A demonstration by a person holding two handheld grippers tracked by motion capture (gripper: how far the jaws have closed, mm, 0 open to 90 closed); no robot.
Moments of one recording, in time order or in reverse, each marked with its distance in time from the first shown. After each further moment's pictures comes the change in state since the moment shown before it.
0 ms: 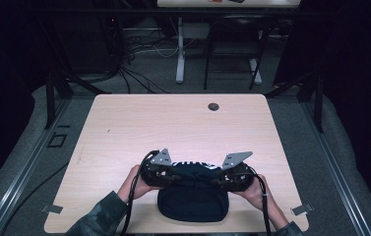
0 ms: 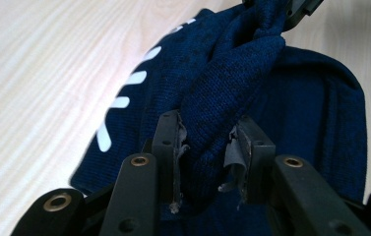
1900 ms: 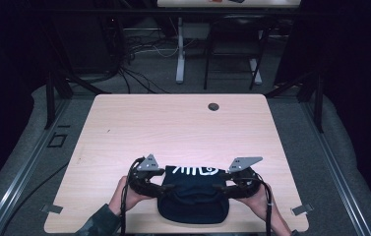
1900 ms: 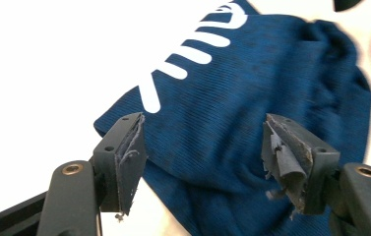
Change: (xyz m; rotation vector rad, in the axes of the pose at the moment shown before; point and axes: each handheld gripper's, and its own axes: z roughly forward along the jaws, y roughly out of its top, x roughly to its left) left arm -0.007 -0.024 -0.016 -0.016 0.110 -0.149; right arm 0.014 -0.005 -0.015 -0.040 -0.027 0.125
